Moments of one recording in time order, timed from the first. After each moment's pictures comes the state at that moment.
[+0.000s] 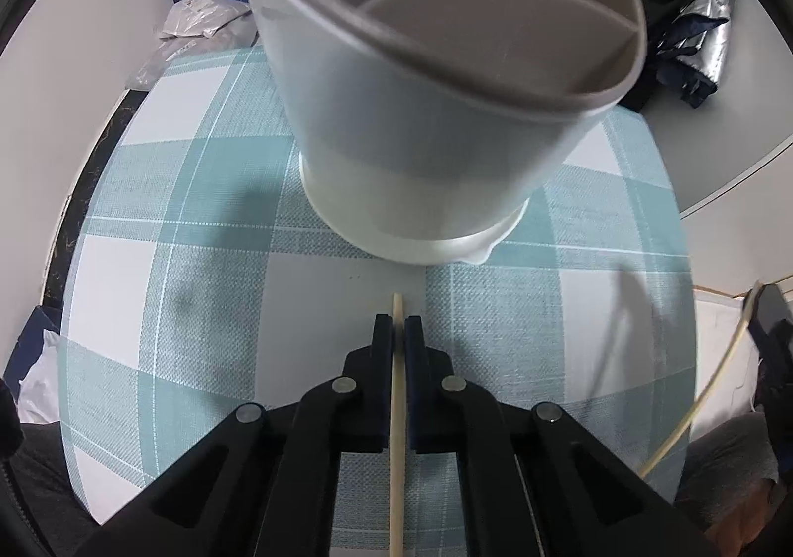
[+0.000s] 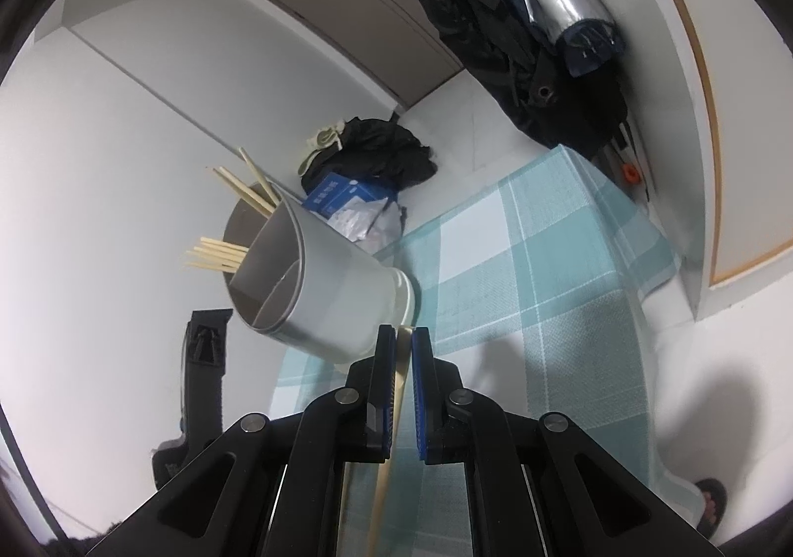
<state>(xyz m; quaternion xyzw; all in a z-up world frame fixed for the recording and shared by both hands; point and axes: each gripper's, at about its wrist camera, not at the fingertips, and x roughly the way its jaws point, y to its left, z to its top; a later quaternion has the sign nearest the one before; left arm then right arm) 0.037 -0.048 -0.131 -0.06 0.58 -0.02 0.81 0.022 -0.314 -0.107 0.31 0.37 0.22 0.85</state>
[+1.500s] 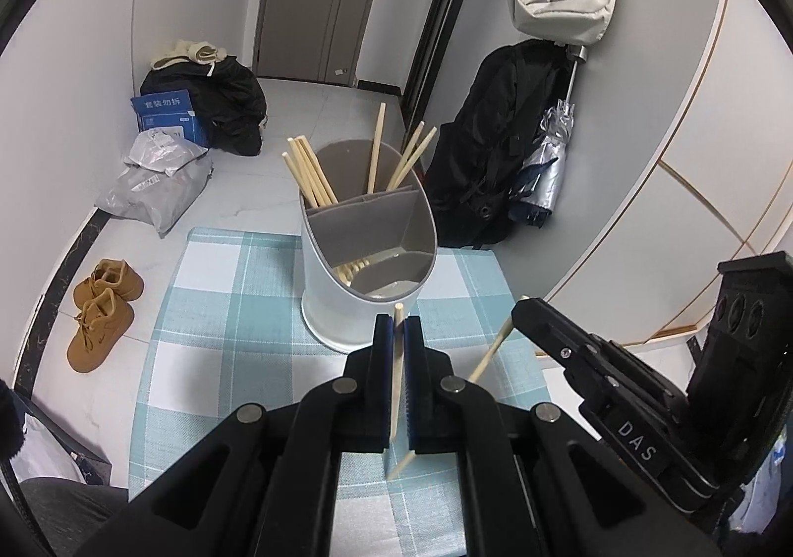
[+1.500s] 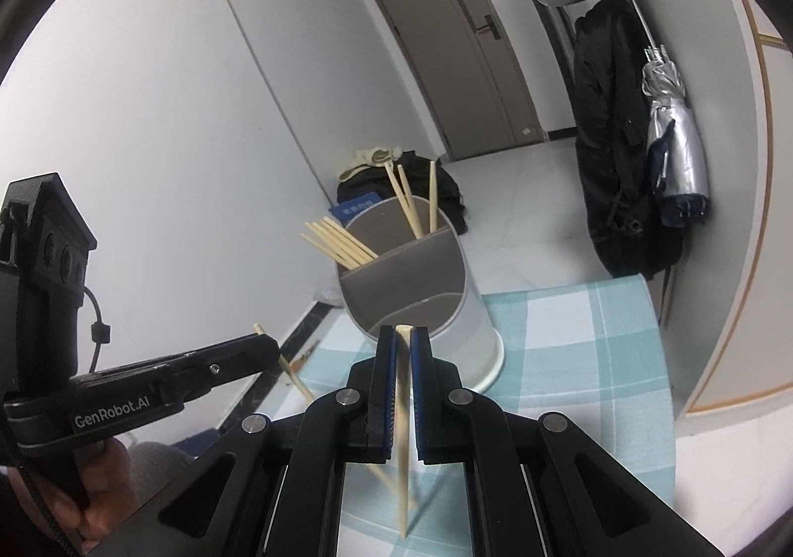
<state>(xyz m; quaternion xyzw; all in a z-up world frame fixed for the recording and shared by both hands) -0.011 -0.028 0.003 -0.09 0.39 -0.14 0.91 -0.019 -0.221 -0.024 0.14 0.28 0.24 0.92</state>
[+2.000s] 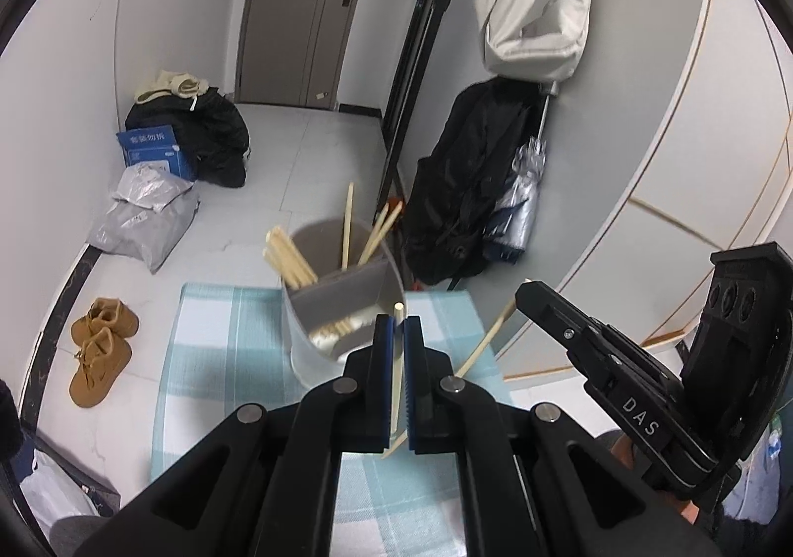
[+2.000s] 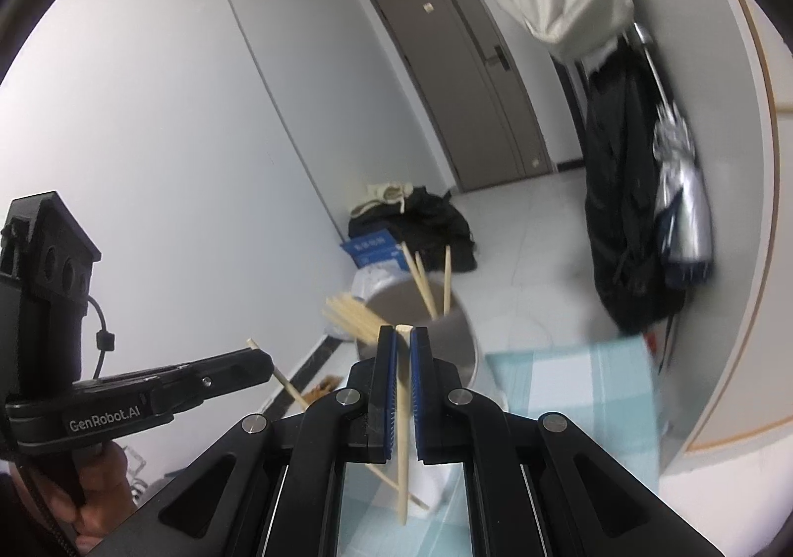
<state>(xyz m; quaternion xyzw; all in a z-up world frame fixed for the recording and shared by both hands) 0.000 -0.032 0.057 -0.09 0.36 -0.16 0.92 -0.008 -0.232 0.033 0.14 0.23 0.25 0.93</state>
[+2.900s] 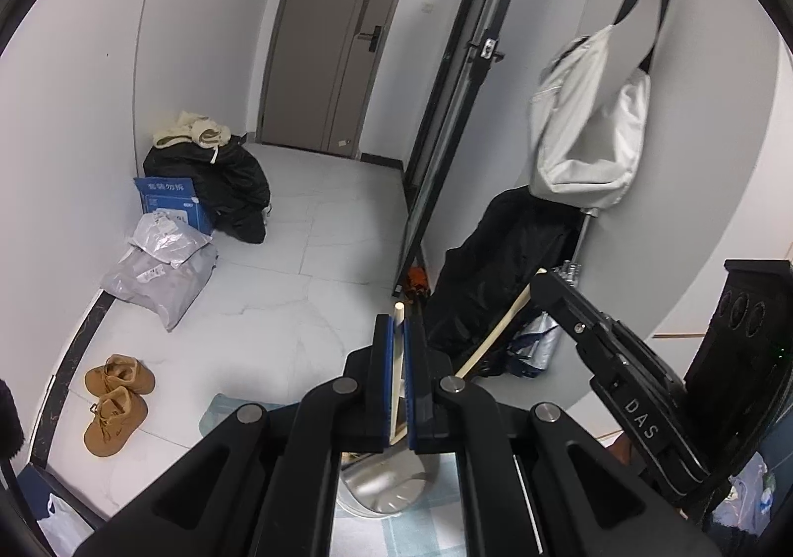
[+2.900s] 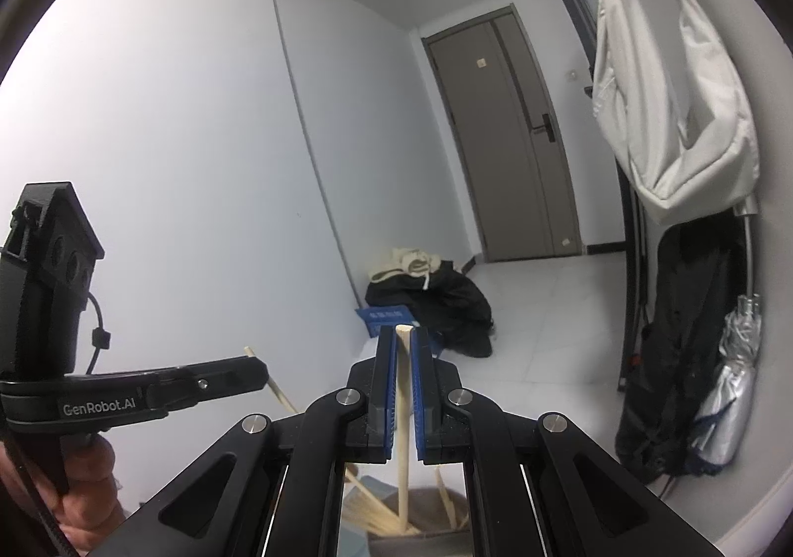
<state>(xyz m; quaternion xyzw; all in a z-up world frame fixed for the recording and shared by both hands) 0.082 0.009 0.119 -0.11 0.31 -0.12 0.93 0.100 -0.185 0.144 0.09 0.15 0.28 0.95</state>
